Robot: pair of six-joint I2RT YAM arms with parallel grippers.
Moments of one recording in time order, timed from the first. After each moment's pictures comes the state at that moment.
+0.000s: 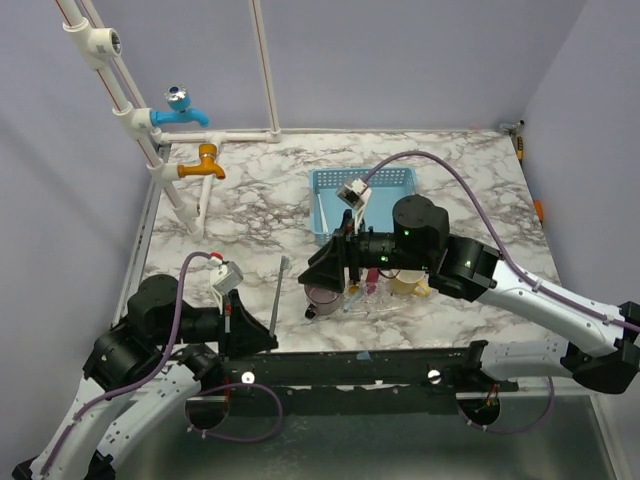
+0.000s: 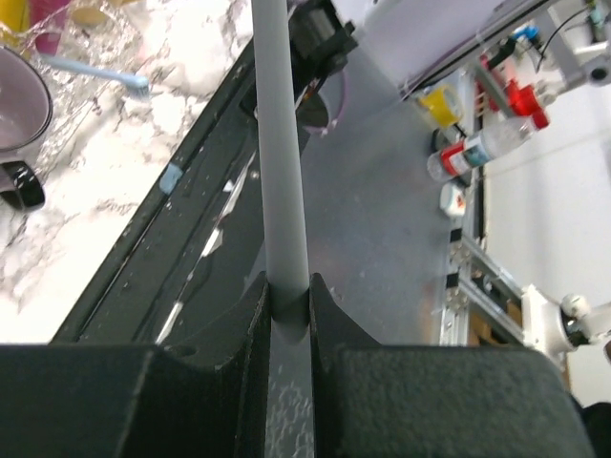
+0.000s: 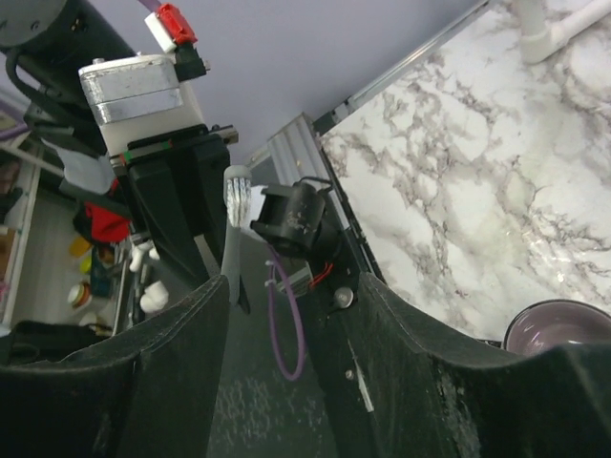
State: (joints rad) left arm -0.66 0.32 0.82 -0.80 0.76 -0.50; right arm 1.09 1.17 1.25 -0.25 -0.28 0.50
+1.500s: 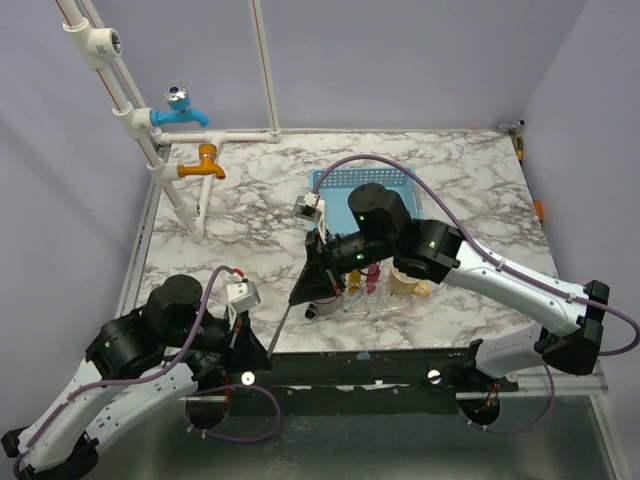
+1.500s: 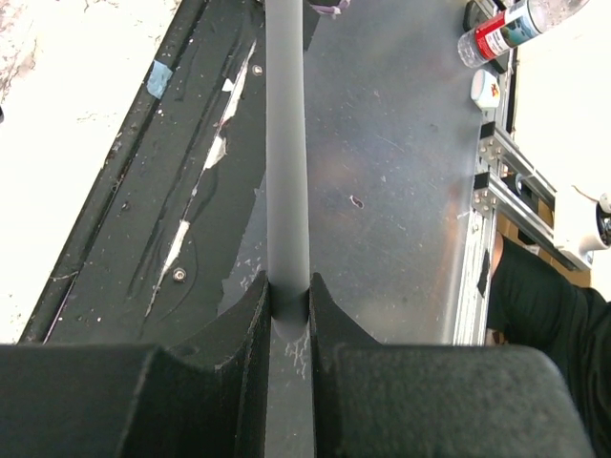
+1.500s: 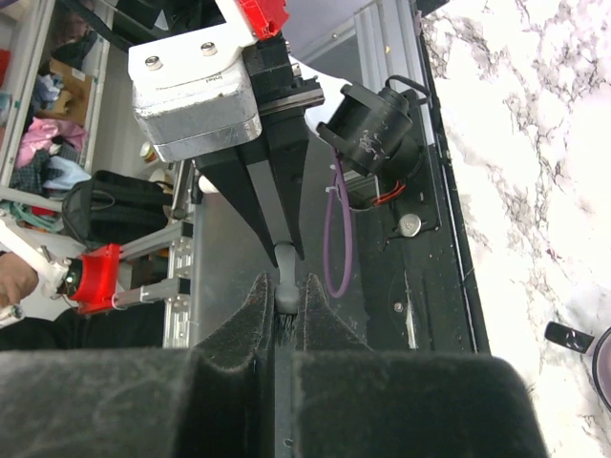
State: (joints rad) left arm -0.84 0.37 0.84 -1.02 0.69 -0.33; right arm 1.09 1.38 1.43 -0.45 -0.66 0.42
